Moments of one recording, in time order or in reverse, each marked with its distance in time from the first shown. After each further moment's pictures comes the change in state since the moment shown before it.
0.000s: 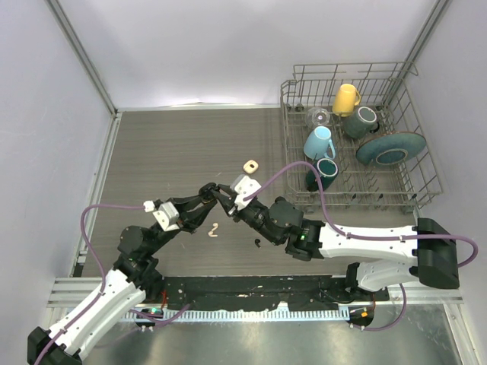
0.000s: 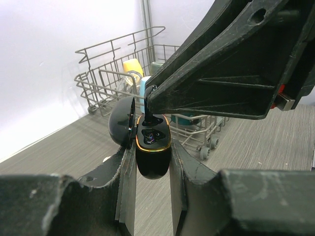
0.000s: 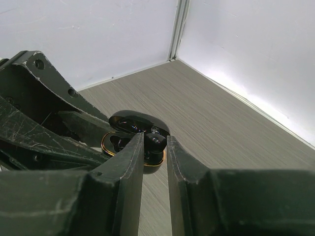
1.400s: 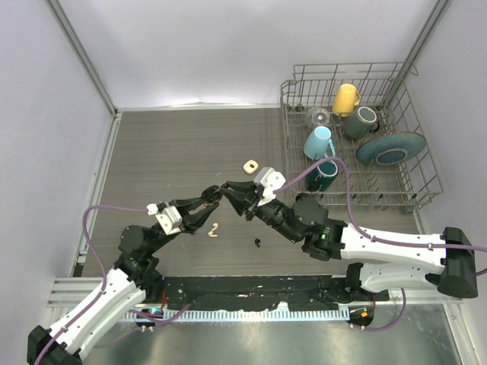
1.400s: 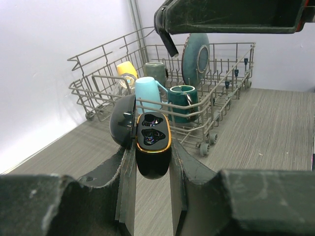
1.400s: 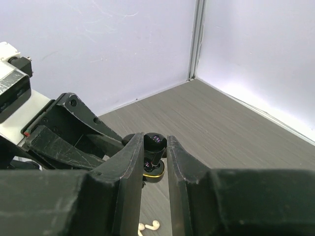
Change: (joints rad) left arm 0.001 0.016 -0.005 0.022 0.071 0.057; right arm -0.035 -0.174 -0.017 -0.081 -0.108 0.118
